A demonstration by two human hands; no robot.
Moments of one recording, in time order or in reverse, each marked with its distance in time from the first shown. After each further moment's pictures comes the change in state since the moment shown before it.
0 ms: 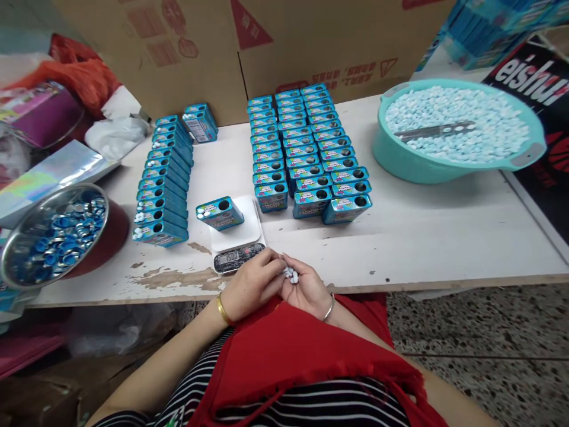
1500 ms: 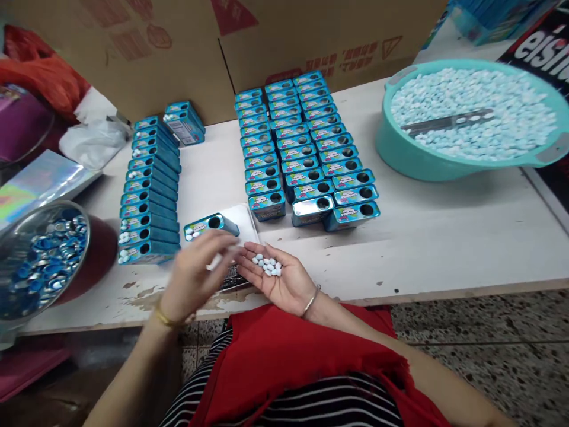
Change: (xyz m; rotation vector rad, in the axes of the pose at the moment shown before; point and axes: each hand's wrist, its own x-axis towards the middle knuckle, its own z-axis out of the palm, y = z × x) left_hand 0.021 -0.036 -0.085 0.072 0.248 -0.015; right_hand 0.033 -0.018 0.051 0.084 -0.089 0.048
